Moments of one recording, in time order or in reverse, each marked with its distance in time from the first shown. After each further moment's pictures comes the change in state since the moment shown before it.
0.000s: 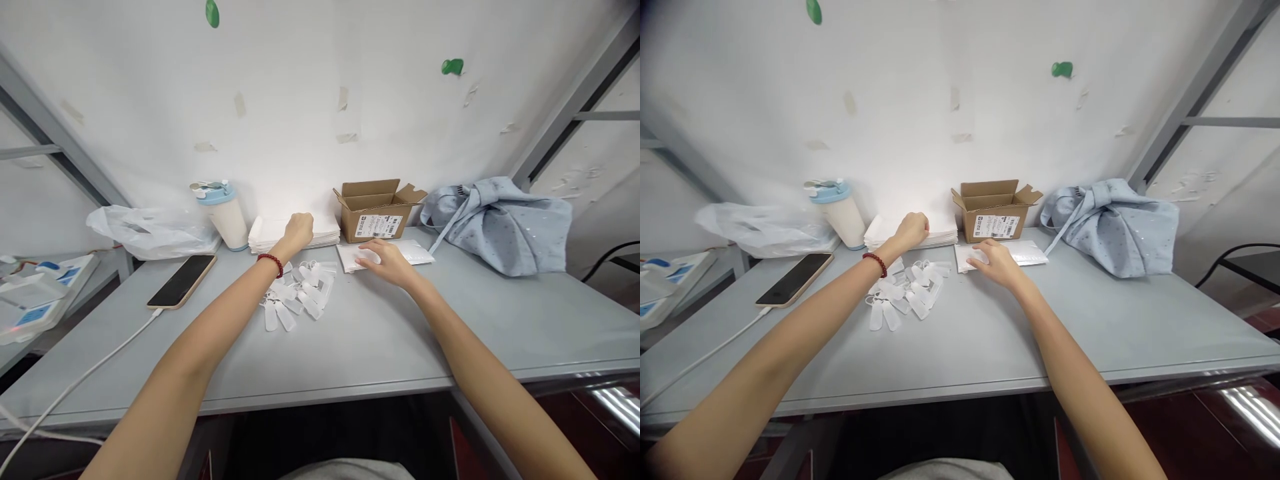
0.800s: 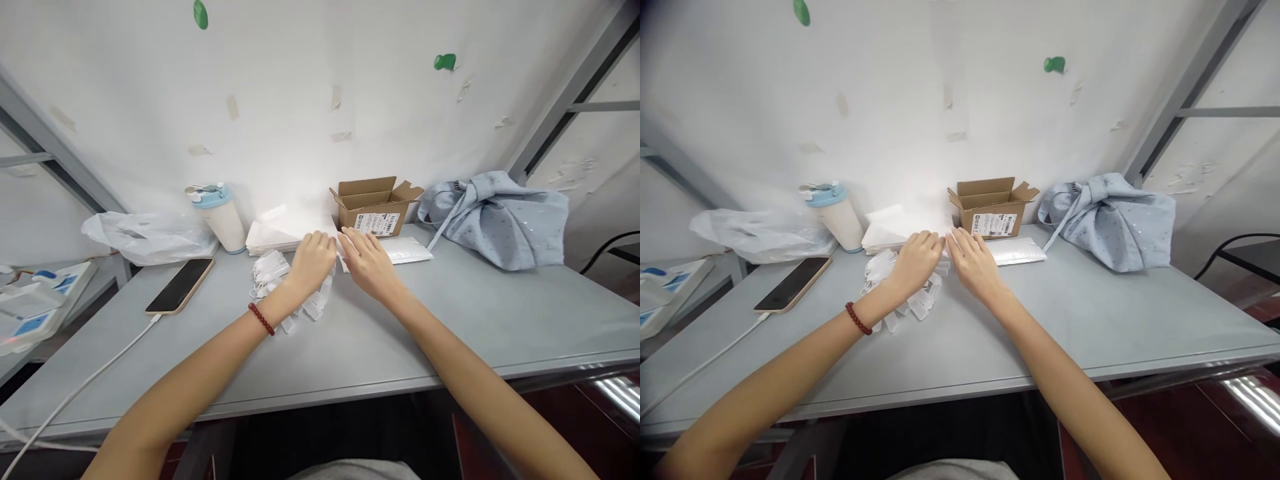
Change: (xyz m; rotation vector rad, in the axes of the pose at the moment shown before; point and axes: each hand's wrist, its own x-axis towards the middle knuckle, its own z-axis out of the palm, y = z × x) left_hand -0.087 0.047 0.003 0.422 0.278 0.416; right_hand -0.005 -0.054 0.018 -0.464 0.270 -0.294
